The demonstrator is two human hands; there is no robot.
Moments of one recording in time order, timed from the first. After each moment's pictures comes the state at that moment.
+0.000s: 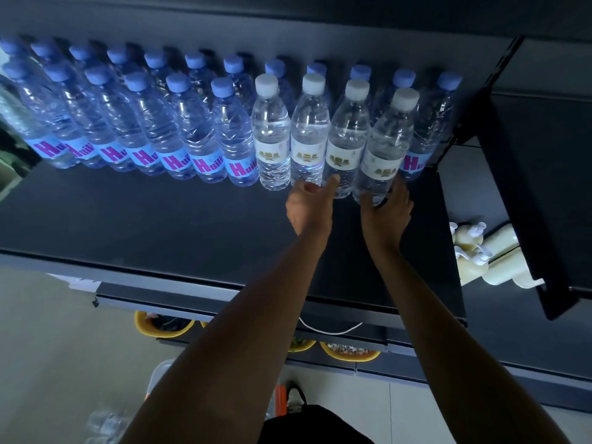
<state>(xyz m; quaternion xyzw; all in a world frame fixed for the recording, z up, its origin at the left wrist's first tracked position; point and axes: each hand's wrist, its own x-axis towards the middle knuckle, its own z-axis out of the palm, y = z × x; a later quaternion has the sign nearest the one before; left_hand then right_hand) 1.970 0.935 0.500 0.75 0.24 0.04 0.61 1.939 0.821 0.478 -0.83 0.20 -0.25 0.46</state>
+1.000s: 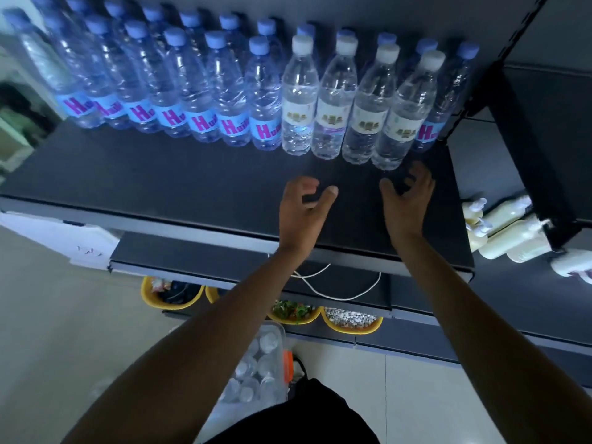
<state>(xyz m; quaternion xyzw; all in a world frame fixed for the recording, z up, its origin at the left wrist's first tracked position) 1.854 1.024 0.486 0.75 0.04 0.07 0.66 1.871 0.846 0.488 -0.80 0.21 -0.24 0.52</state>
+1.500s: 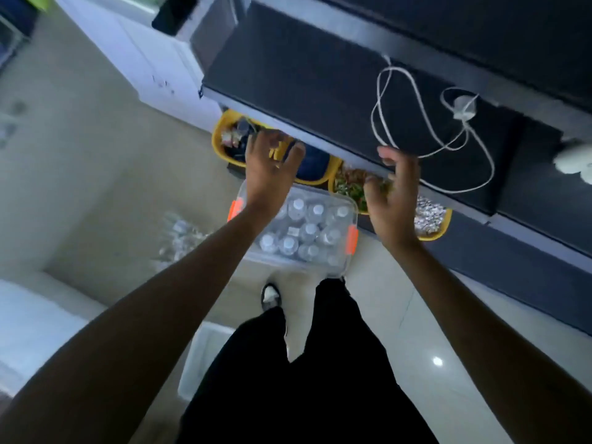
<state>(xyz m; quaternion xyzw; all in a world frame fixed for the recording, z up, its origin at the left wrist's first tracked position) 1.652 1.285 0.347 0.78 0.20 0.15 0.57 1.652 1.072 0.353 -0.88 -0.07 -0.12 0.46</state>
